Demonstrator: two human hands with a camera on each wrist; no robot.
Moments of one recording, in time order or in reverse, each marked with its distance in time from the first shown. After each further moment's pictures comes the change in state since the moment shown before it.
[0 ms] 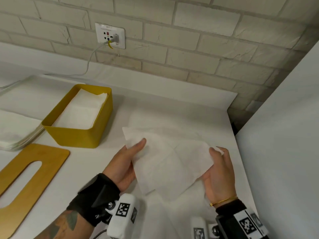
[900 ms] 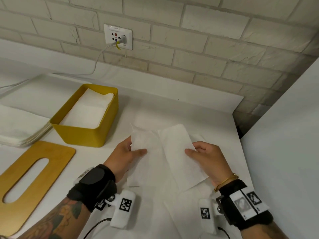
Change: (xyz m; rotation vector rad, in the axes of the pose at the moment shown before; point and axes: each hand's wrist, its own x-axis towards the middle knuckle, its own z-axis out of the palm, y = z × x) left_hand 0.012 0.013 -0.027 0.517 0.129 0.100; right_hand 0.022 -0.025 0.027 -0.609 -0.345 -0.070
